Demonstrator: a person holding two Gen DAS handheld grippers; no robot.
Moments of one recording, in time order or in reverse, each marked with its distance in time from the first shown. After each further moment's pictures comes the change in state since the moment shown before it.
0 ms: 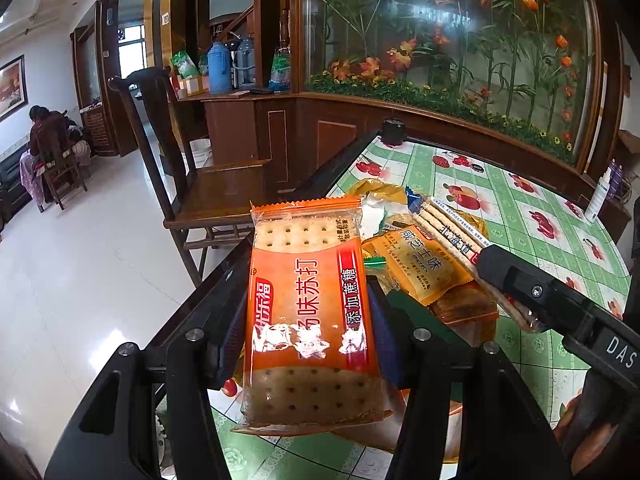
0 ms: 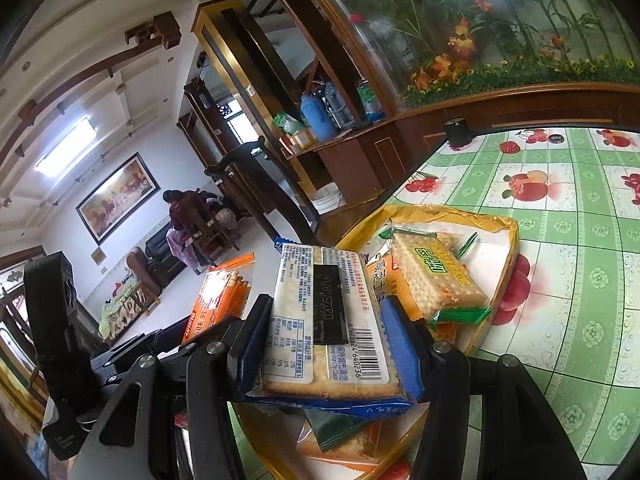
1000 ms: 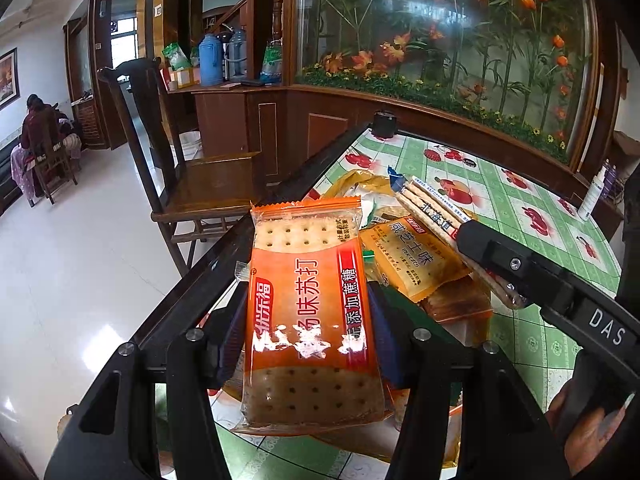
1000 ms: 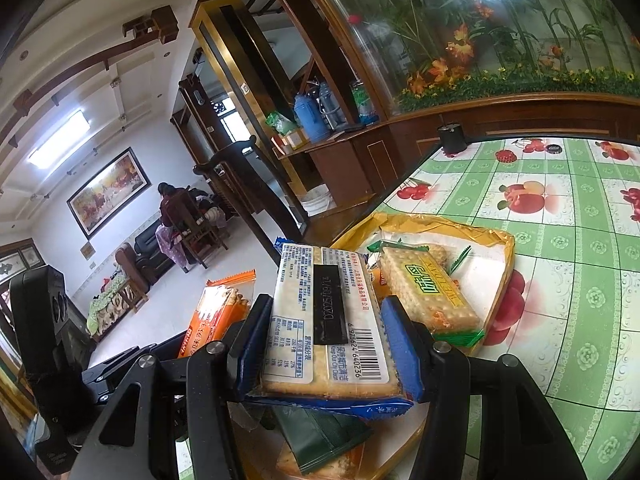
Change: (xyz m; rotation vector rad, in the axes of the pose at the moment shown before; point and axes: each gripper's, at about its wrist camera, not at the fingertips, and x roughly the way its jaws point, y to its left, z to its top) left arm 0.007 -0.004 0.002 -0.002 0.023 -0.035; right arm 0.008 0.003 0.006 -0.026 -0.005 -0.040
